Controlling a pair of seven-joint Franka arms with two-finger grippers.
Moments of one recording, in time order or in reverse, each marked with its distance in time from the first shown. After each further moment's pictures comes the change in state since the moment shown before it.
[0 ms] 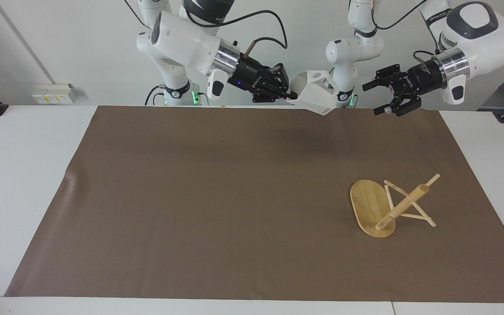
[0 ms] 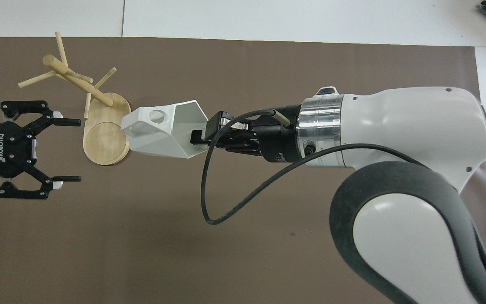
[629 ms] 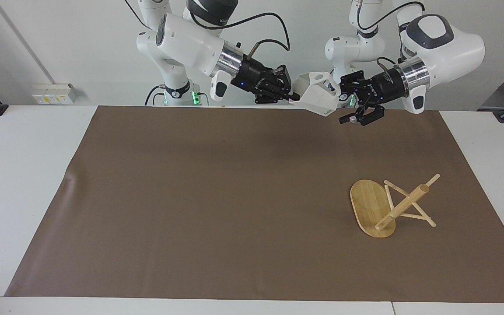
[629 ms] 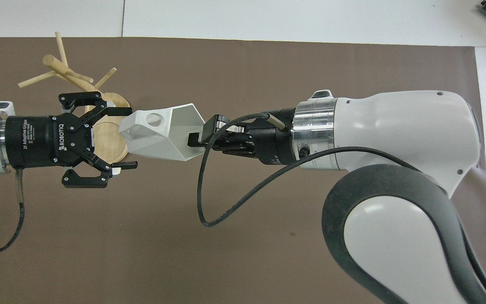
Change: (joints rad) left arm -0.165 0.006 -0.003 -0.035 -0.097 0.198 -0.120; right arm 0.000 0.002 0.011 -0.009 0.000 0.013 0.000
